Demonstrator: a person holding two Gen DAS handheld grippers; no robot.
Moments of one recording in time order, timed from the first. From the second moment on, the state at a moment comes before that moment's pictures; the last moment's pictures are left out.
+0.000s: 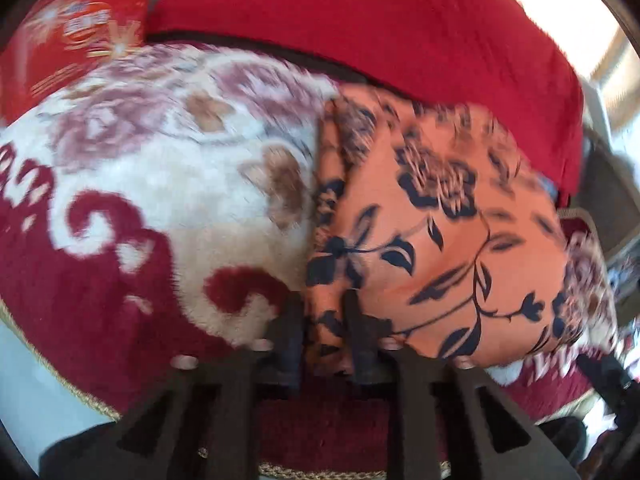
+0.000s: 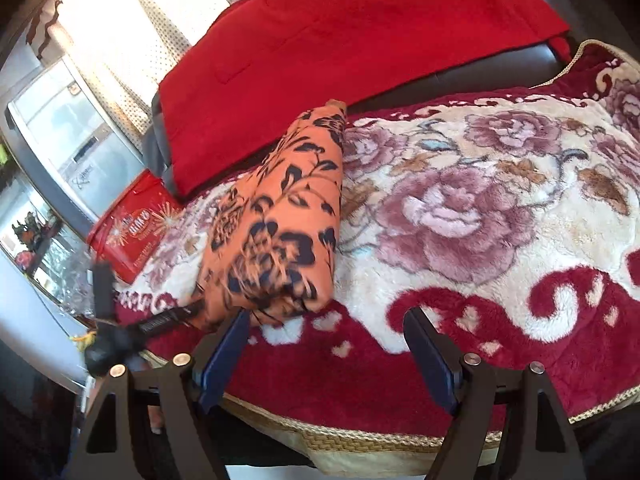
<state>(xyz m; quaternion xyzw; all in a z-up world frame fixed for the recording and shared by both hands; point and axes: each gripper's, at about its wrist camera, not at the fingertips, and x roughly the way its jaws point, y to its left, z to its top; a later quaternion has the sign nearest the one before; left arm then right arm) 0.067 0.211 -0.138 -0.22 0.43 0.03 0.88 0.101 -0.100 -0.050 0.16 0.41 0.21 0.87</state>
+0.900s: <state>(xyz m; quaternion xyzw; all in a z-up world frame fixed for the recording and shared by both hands) 0.141 0.186 -0.142 -0.14 0.41 0.00 0.90 0.234 -0.030 -0.063 0.10 0.51 0.20 0.83</state>
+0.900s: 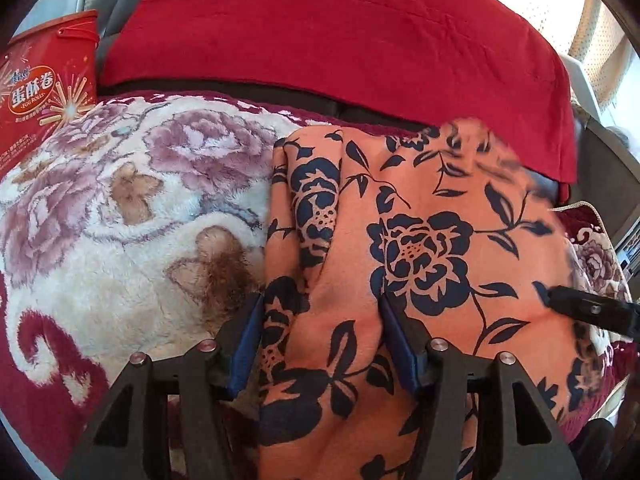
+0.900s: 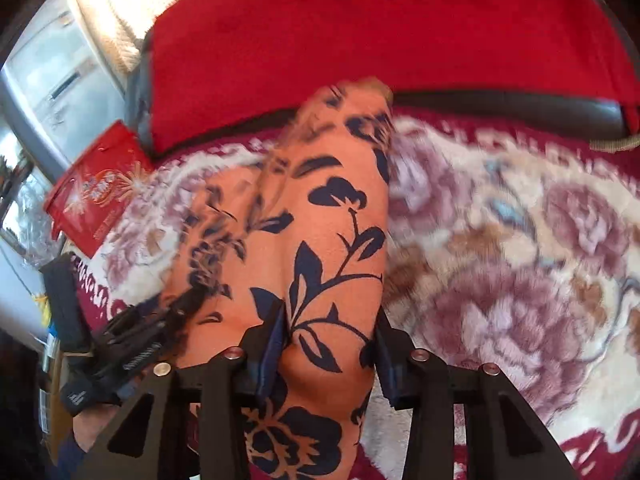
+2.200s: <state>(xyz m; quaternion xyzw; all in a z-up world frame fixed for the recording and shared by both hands) 0.131 0.216 -0.154 -0.27 0.43 -0.07 0.86 0.231 -0.043 -0.086 0.17 0.51 0.21 0.82</state>
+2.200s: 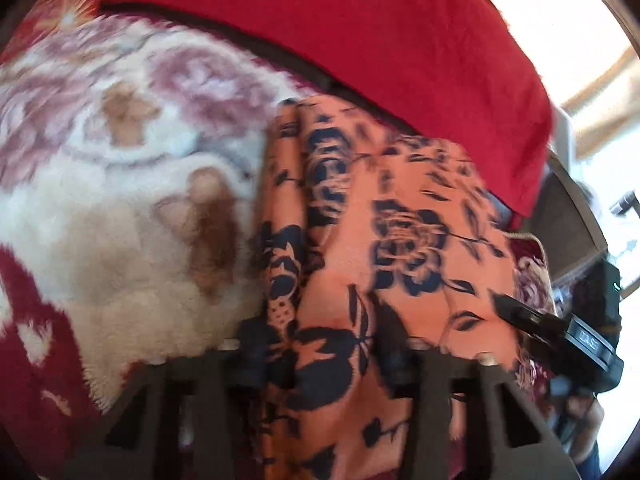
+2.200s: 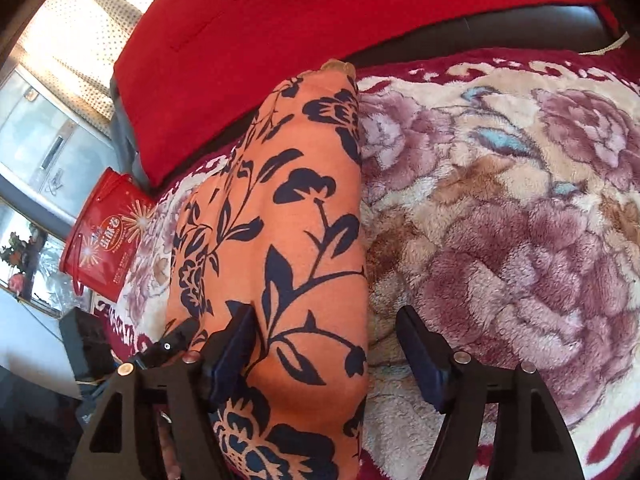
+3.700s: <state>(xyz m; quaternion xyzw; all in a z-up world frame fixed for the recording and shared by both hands) 0.135 0.212 -0.151 -0.24 0.42 -0.06 0.87 0.232 -0.053 -0.095 0.20 0.52 0.24 0.80</state>
